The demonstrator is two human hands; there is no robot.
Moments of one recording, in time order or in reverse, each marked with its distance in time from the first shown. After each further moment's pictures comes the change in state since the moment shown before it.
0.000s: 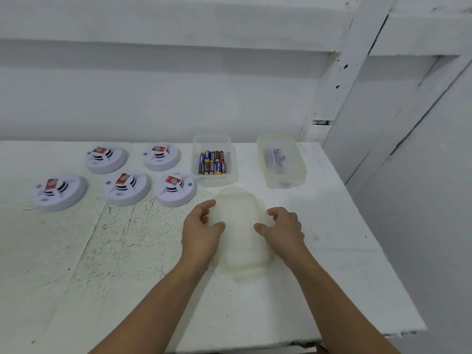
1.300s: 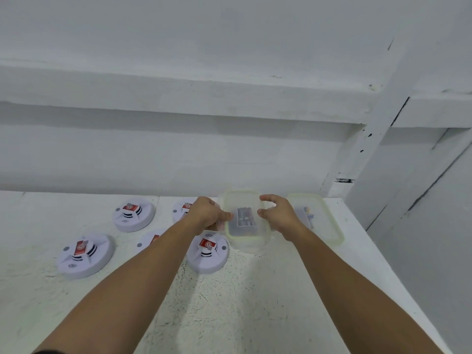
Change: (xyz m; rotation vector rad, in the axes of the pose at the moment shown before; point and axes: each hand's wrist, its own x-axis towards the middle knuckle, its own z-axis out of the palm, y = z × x) left_hand 0.192 0.096 -0.061 0.199 -0.311 -0.122; right_hand 0.134 -0.139 0.011 0.380 -0.078 -0.184
